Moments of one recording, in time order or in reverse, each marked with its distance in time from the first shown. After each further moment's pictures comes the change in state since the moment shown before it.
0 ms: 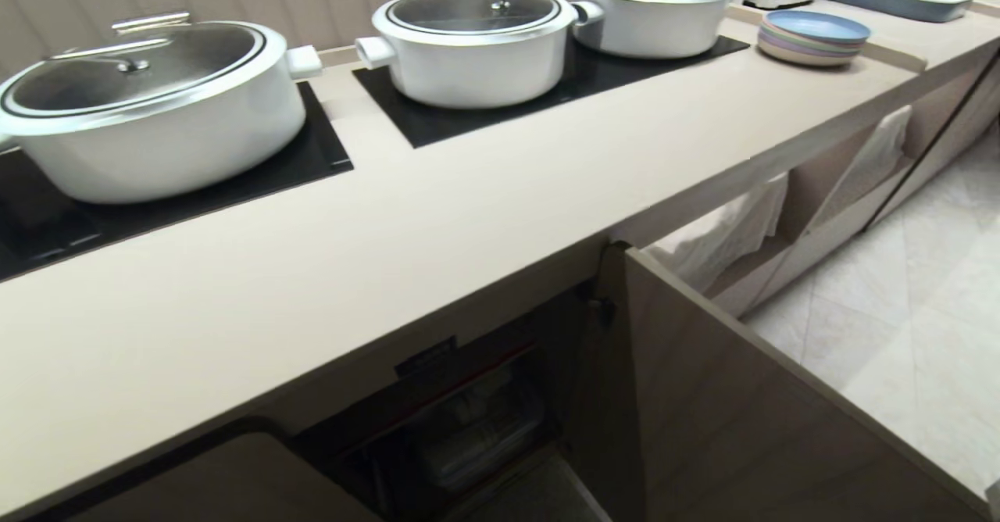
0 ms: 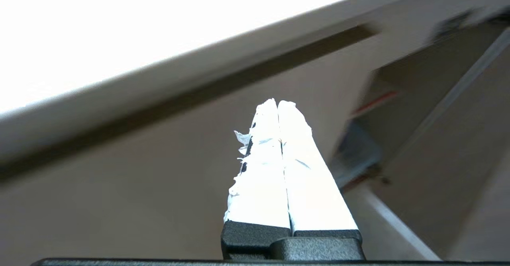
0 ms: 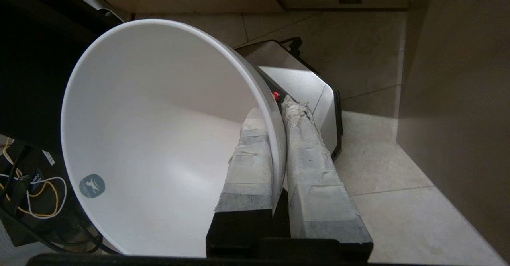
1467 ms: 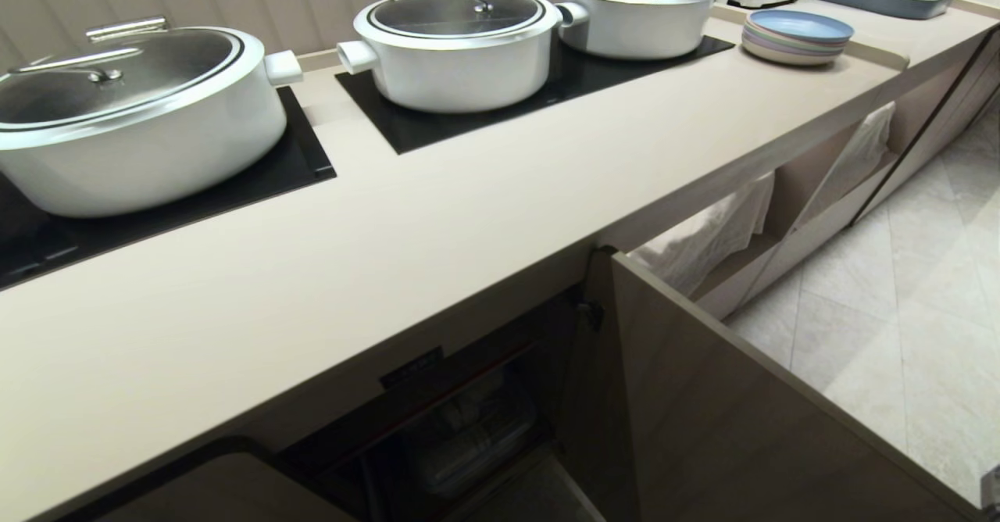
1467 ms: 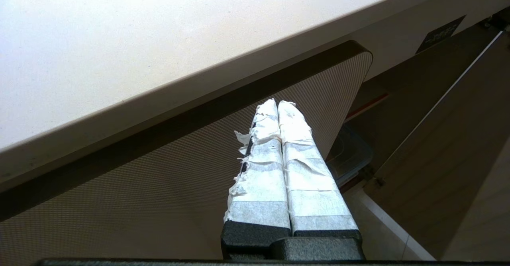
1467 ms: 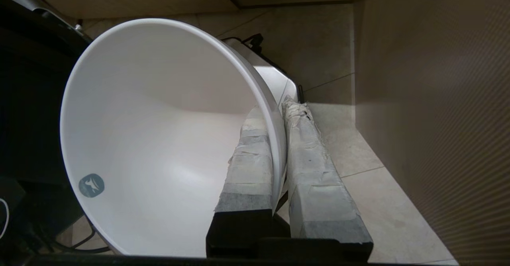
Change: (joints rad) left arm 0.000 0.000 0.000 0.000 -0.001 0.000; right arm -0.013 0.002 0.017 -0.062 -0.121 -0.005
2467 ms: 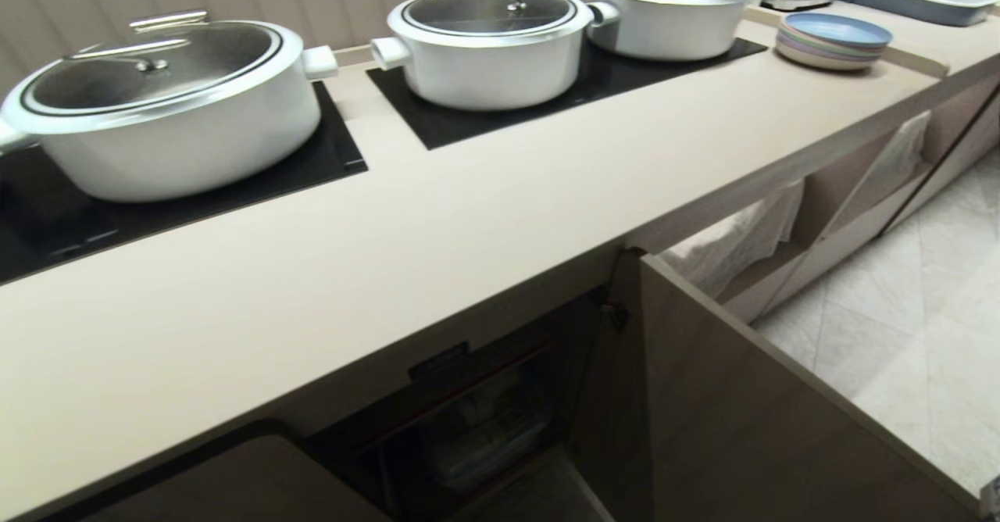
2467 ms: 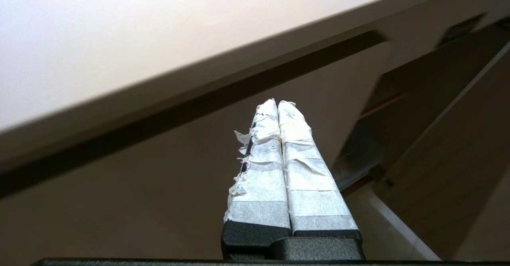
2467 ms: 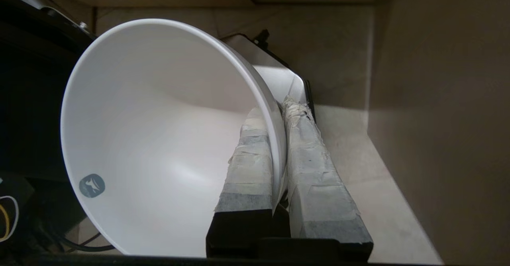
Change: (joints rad) left arm 0.000 0.000 0.000 -0.001 0.000 0.000; right arm -0.014 -0.001 0.026 -0.002 0.017 0.006
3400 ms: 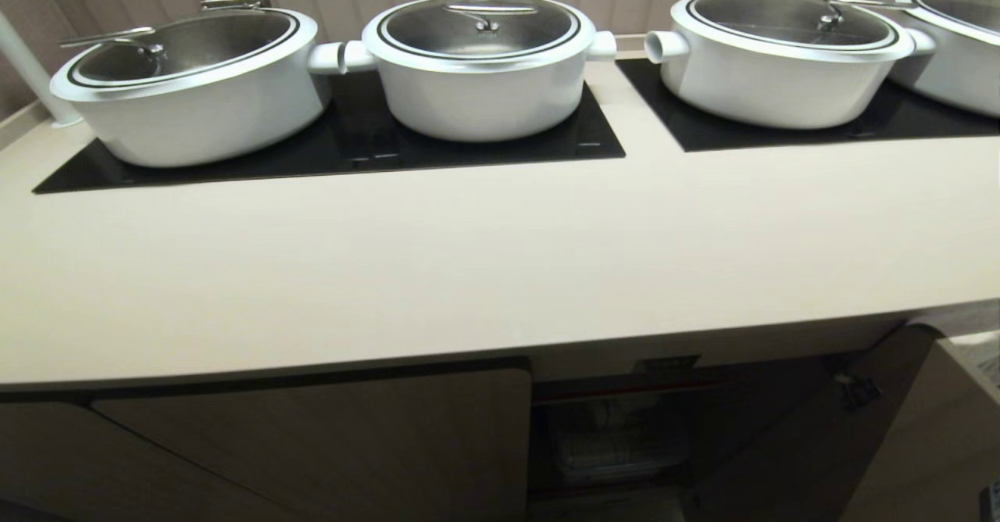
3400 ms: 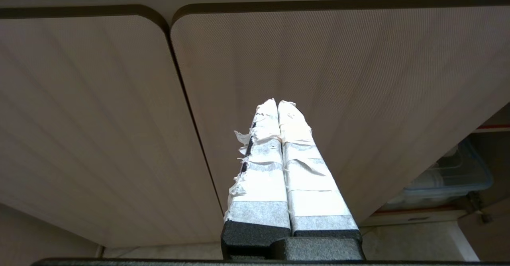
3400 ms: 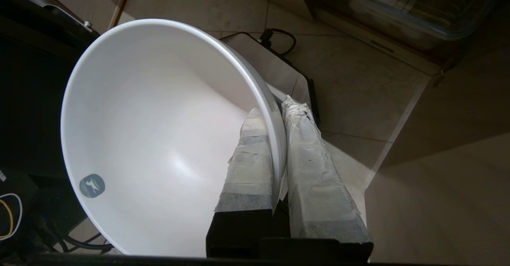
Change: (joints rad) left arm 0.000 0.000 0.000 0.001 0.000 0.000; right arm -0.014 0.000 0.012 0.000 0.019 -0.005
